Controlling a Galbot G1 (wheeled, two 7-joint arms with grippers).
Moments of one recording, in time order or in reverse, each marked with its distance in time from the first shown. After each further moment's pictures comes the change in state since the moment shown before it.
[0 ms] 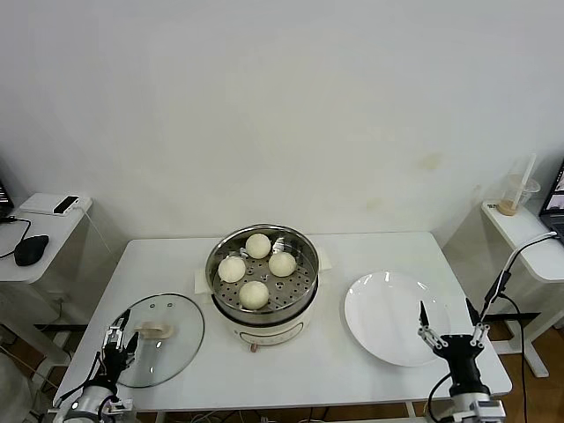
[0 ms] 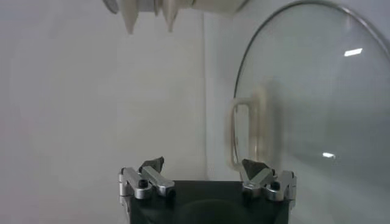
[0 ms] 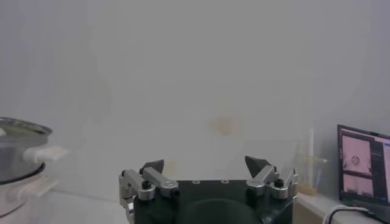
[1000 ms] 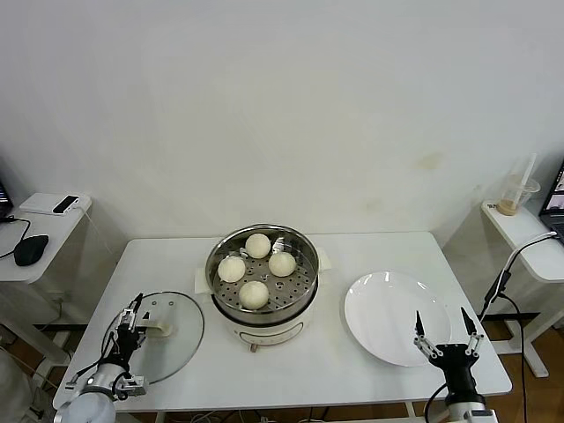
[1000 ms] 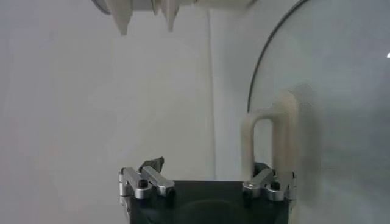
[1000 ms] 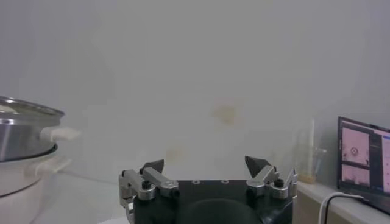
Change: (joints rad) left arm -0.172 -0.005 0.081 0.131 0.013 -0.024 -0.021; right arm -0.023 0.029 -0.004 -0.011 -0.048 0.017 -0.002
